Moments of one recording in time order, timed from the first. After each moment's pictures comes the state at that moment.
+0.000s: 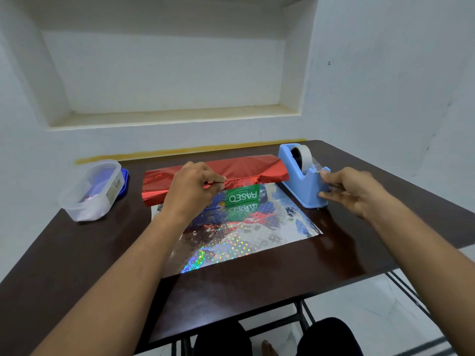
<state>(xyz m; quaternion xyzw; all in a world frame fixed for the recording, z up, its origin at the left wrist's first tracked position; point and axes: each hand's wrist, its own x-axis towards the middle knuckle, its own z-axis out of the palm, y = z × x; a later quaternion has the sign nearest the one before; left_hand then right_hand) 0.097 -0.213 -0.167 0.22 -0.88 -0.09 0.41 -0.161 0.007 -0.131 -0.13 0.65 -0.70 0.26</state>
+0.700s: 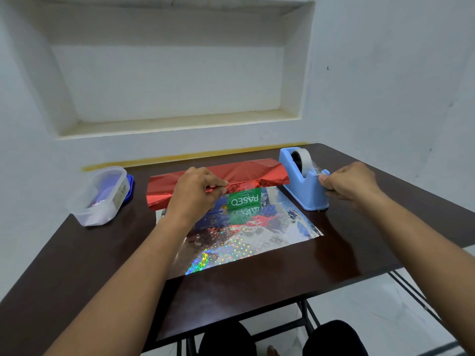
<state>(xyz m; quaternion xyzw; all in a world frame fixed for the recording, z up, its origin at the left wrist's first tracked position) 0.099 -0.207 -0.163 0.22 -0.88 -0.10 0.40 -0.155 0.008 -0.121 -0.21 0.84 -0.49 0.07</state>
